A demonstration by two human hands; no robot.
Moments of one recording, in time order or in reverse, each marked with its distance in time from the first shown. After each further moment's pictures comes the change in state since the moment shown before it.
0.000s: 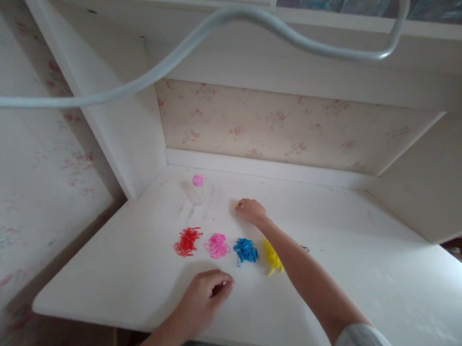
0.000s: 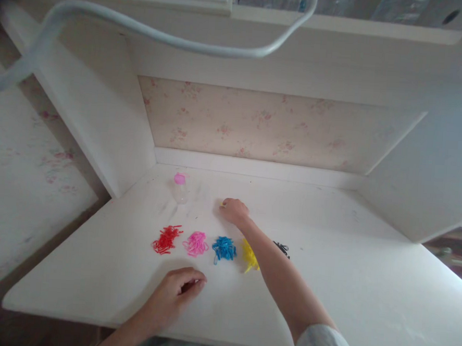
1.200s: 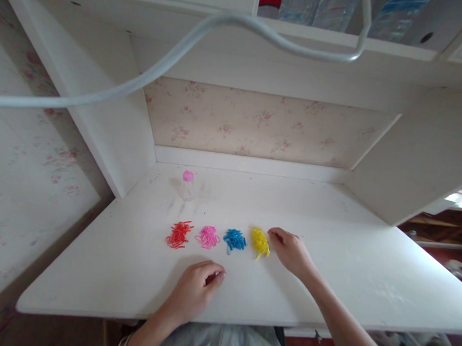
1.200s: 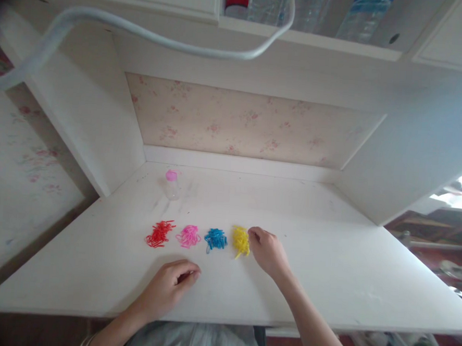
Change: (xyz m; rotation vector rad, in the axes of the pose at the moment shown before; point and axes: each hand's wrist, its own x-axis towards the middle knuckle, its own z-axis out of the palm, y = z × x) left_hand -0.004 0.002 0.000 0.081 0.015 0.094; right_hand -0.160 0.080 -0.009 0.275 0.266 0.038
